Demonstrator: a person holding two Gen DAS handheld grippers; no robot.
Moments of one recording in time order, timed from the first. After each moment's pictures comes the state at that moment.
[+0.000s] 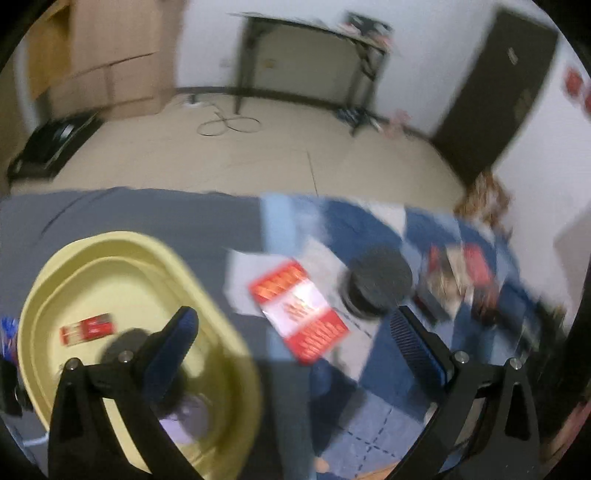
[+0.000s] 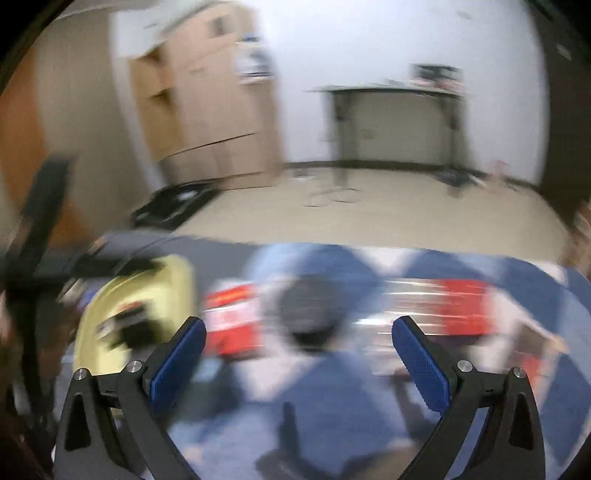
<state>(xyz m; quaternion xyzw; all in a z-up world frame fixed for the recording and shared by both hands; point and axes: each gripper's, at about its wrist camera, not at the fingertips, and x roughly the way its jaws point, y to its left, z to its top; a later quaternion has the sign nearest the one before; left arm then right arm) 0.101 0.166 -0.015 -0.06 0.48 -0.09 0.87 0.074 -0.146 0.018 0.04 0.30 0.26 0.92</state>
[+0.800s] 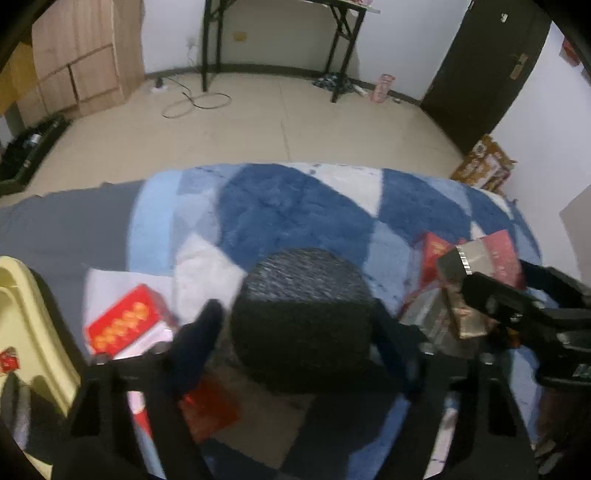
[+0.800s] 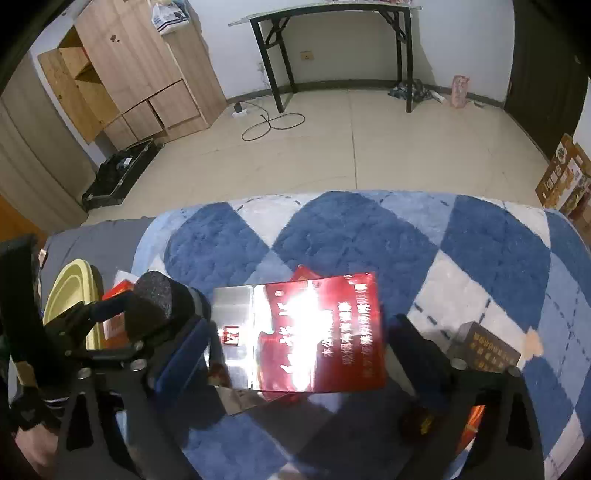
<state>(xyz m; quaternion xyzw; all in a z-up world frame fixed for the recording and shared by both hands) 0.169 0.072 -0.075 -0.05 0.51 -0.12 0.85 0.216 -0.176 -0.003 0.04 0.46 0.21 0.86</state>
